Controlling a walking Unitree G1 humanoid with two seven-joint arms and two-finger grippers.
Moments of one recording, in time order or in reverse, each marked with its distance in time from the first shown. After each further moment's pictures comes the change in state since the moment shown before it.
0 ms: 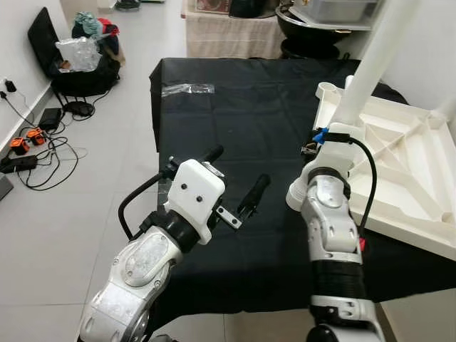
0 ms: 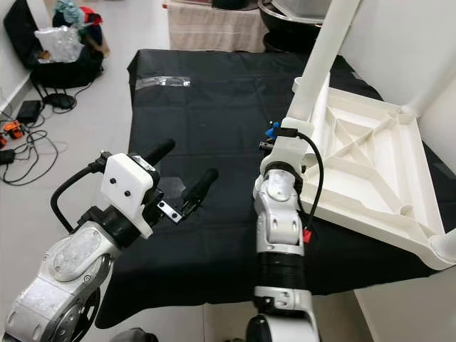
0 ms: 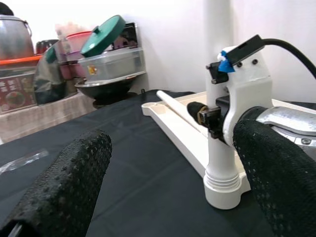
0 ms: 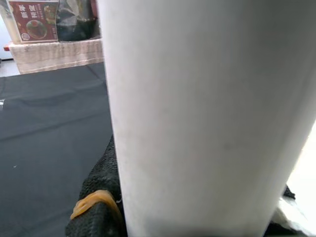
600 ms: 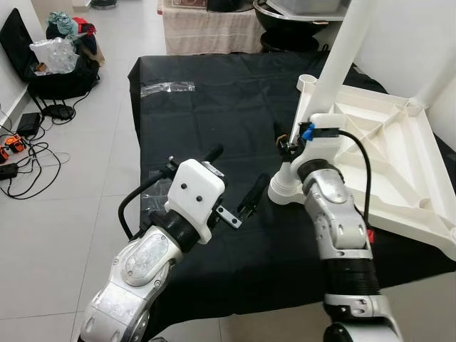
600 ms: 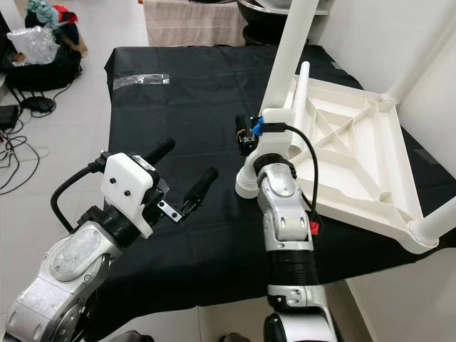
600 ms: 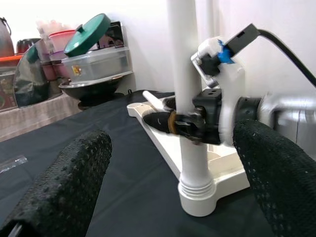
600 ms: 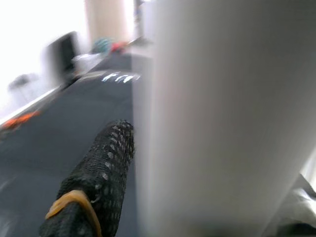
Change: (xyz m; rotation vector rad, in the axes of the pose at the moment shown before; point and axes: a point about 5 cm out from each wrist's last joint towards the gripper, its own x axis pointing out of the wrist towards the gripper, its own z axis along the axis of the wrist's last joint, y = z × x) left arm 0.000 0.000 0.000 -0.002 0.001 0.002; right arm 0.018 -0.012 0.015 -0.079 0.002 0.779
